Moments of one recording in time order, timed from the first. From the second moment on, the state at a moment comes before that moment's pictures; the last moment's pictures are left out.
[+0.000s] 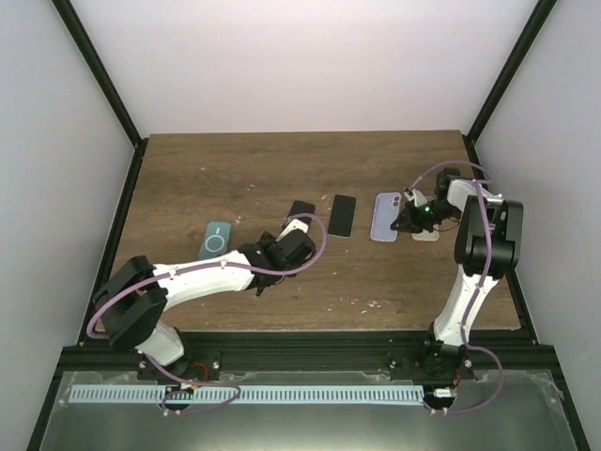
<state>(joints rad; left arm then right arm) -0.99 1.57 0.97 -0.39 -0.59 -0.28 -0.17 1.96 1.30 -0.86 -0.68 -0.21</state>
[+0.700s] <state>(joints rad) -0.62 1.21 0.71 -0.58 -0.47 -0.58 -0.17 1.94 1.39 -0.94 -0.55 -0.24</state>
